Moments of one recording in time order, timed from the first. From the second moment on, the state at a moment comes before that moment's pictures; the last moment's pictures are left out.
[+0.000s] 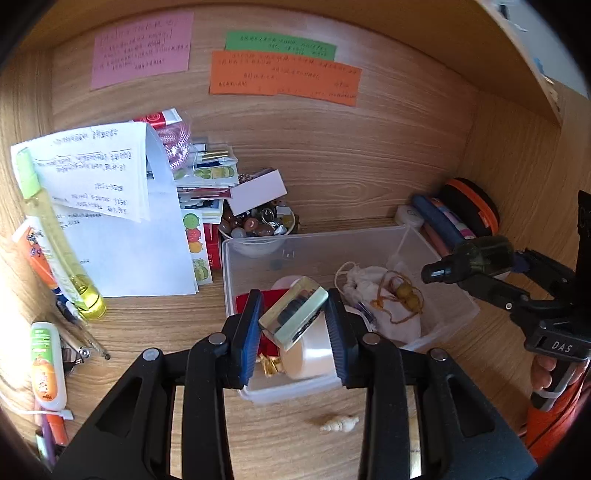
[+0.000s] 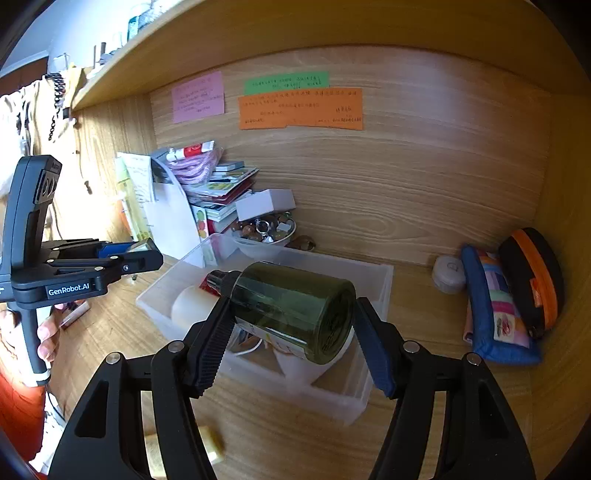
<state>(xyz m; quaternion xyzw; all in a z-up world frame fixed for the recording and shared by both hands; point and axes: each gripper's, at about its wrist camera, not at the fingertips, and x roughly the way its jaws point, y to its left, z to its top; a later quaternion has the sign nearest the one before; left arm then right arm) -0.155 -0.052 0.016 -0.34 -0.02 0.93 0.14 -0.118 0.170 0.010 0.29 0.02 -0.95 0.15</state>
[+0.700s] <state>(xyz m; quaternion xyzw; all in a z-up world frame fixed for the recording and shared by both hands) -0.236 -0.035 -0.011 -0.39 0.00 0.91 0.12 -0.202 0.132 -0.015 0.35 0.10 -0.92 0.15</state>
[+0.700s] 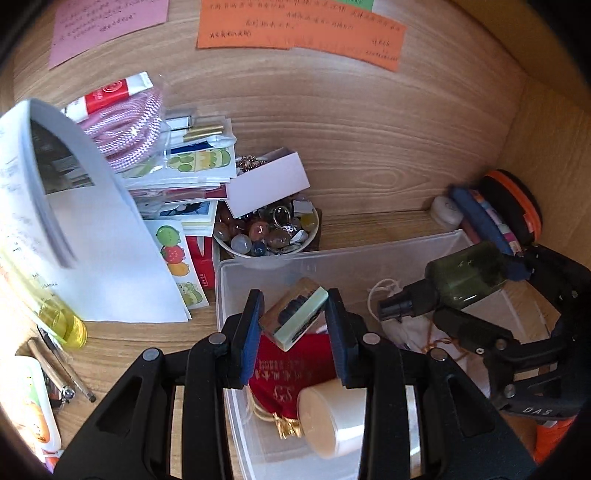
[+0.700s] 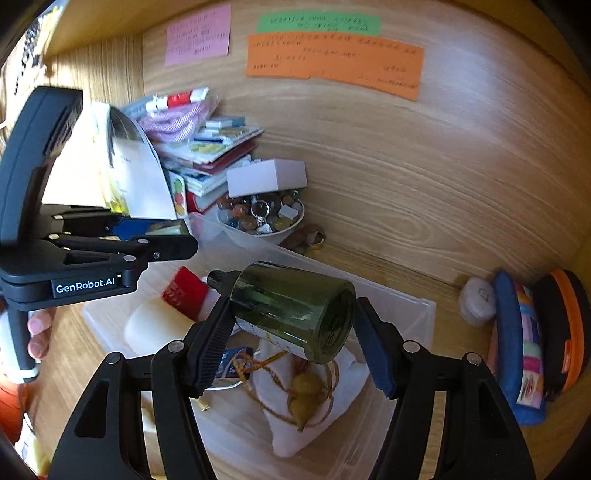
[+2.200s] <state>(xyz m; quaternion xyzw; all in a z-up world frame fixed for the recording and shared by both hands) -0.217 -0.029 0.004 -0.36 0.03 0.93 0.09 -0.190 0.128 -0.008 0.32 0.15 -0.93 0.10</state>
